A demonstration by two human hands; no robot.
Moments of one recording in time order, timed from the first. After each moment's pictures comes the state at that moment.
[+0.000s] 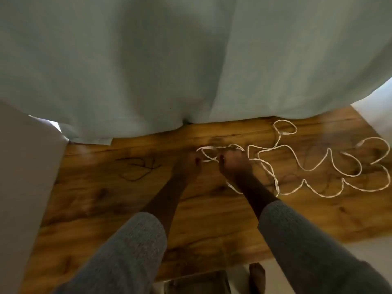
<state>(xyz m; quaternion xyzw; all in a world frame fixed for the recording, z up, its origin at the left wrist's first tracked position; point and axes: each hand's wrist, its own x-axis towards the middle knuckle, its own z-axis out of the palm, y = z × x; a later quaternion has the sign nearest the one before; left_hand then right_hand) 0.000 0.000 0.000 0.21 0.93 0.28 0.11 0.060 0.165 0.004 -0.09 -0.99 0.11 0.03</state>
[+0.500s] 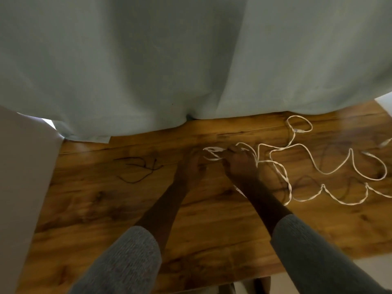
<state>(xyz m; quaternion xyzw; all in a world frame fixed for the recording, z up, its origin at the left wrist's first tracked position) -0.016 -0.008 -0.043 0.21 0.91 0.34 0.11 0.046 0.164 -0.017 -0.07 -0.98 0.17 0.07</state>
